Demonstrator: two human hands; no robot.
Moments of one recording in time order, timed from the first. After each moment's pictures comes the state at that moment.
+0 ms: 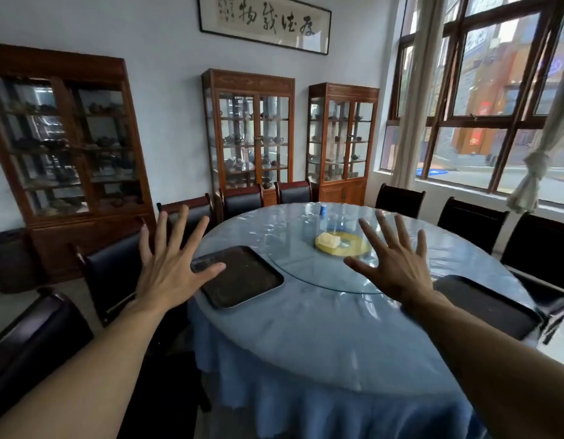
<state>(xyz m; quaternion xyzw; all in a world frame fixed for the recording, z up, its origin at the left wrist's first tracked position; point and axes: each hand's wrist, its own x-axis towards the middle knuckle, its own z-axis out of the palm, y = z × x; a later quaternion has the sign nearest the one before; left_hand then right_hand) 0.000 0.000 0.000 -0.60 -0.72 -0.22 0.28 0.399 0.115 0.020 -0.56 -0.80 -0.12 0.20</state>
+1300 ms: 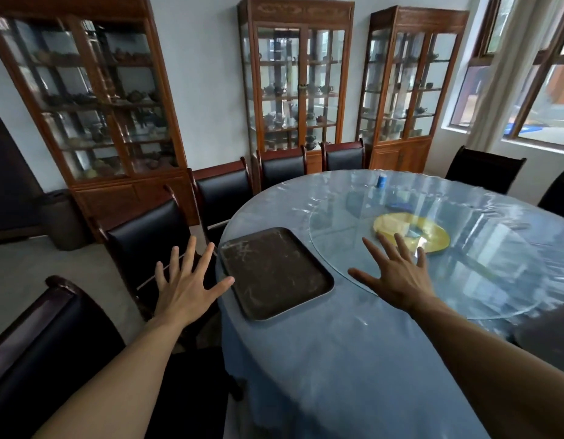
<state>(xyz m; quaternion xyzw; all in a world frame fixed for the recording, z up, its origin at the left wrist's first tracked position) -0.152 0.199 -0.128 -0.51 -0.85 -0.14 0.08 0.221 0.373 -0.090 -0.52 -0.85 -0.02 0.08</state>
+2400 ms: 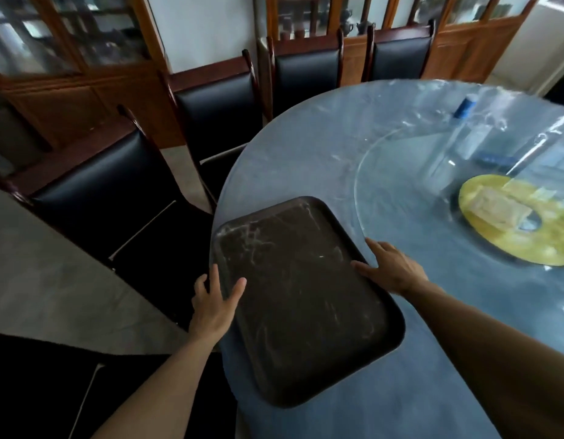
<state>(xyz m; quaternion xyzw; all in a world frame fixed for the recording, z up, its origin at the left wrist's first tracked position) -0.307 0.473 -0.318 -0.28 -0.88 -0.24 -0.29 -0.022 0.706 -0.270 -0.53 -0.82 0.18 -0.10</state>
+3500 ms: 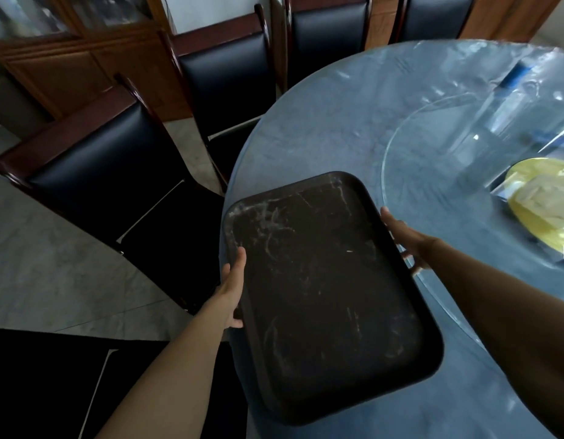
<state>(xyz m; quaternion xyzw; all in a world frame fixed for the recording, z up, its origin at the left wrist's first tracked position) -0.330 0.525 -0.312 0.03 -0.77 -0.35 -0.53 -0.078 0.772 -0.292 -0.65 -0.52 0.55 -0.06</state>
